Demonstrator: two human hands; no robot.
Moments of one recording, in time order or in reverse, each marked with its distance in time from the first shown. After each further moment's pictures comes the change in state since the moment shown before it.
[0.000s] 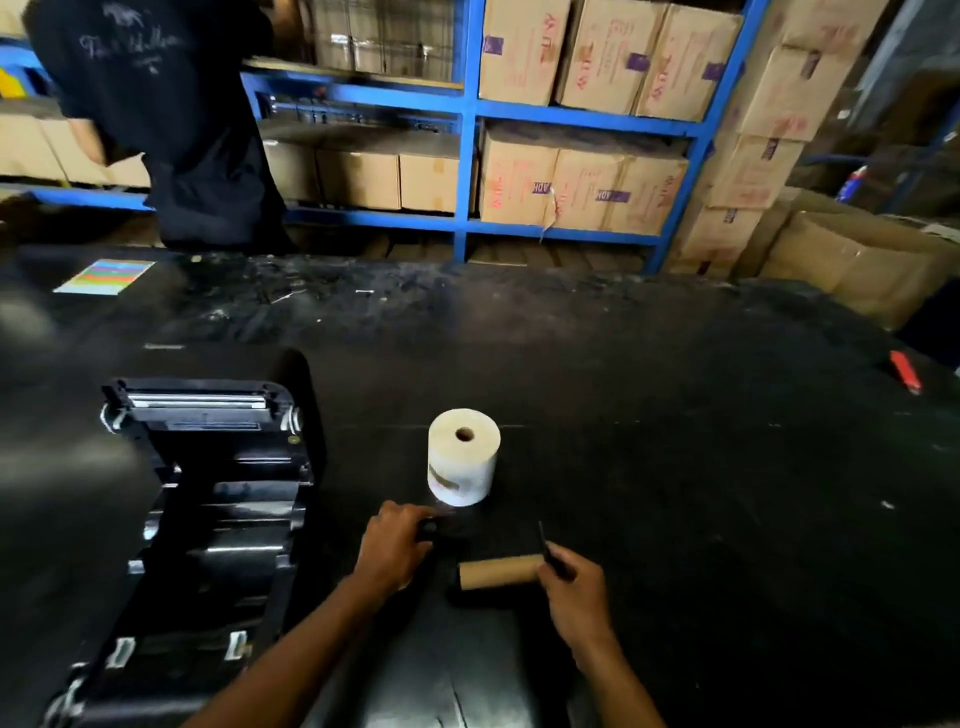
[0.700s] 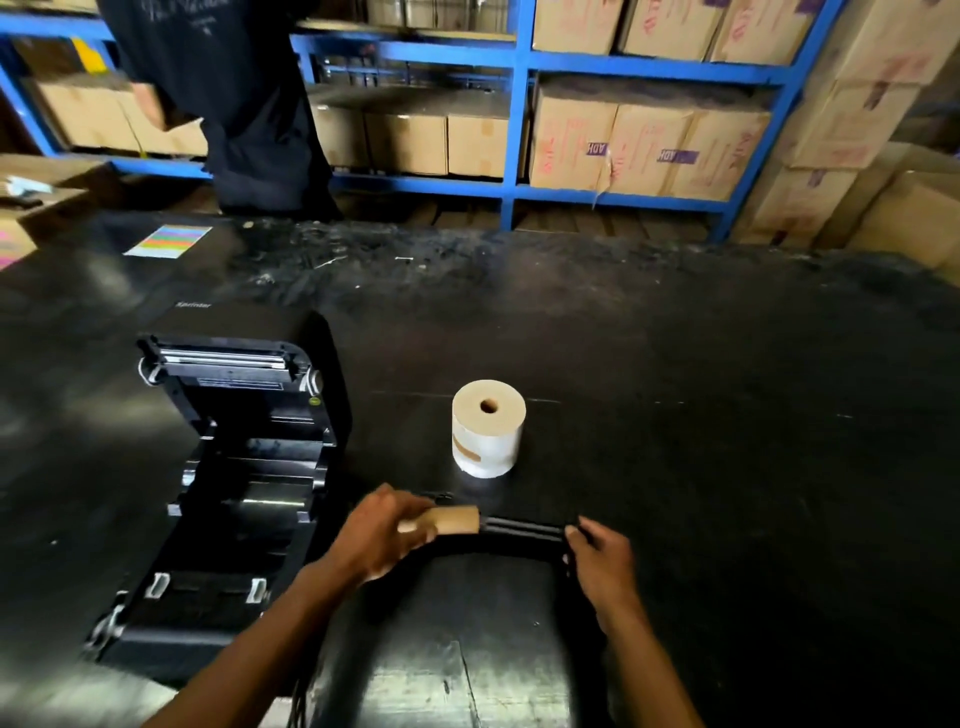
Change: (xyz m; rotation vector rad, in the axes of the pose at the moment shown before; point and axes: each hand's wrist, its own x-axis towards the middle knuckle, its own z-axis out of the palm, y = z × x) left_hand -0.037 -0.016 -0.019 -0.078 0.000 0.075; right_hand 0.039 0.028 -0.003 0.036 -0.026 0.100
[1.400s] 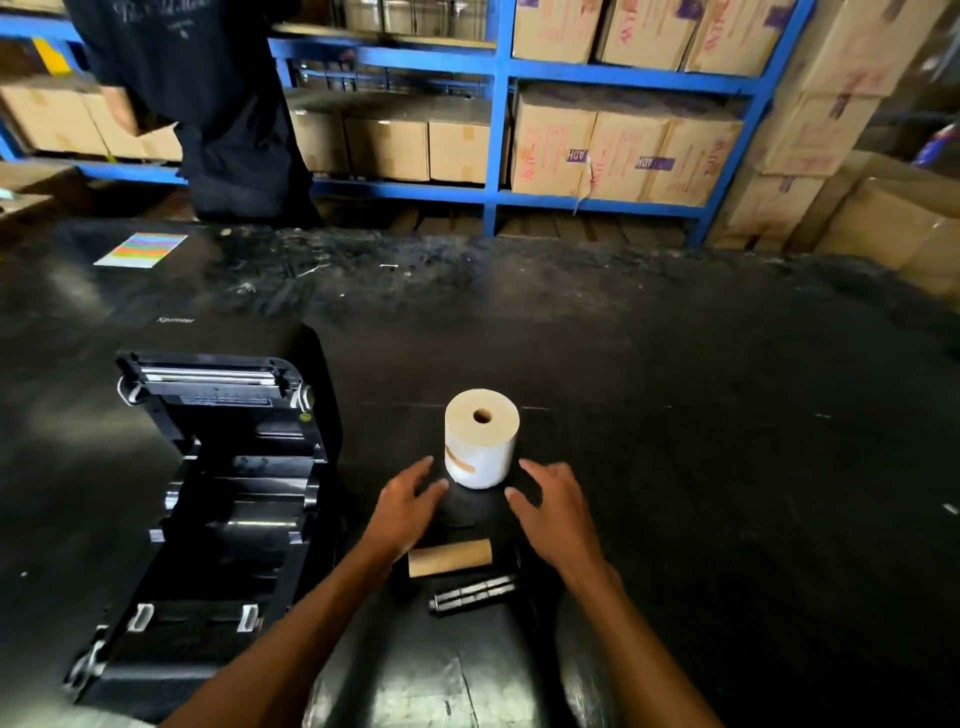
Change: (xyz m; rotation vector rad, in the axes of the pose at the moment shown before) left_hand 0.043 0.025 0.014 -0.540 0.142 -0.308; right_hand -0.013 -0.089 0.028 -0.588 -0.153 -0.378
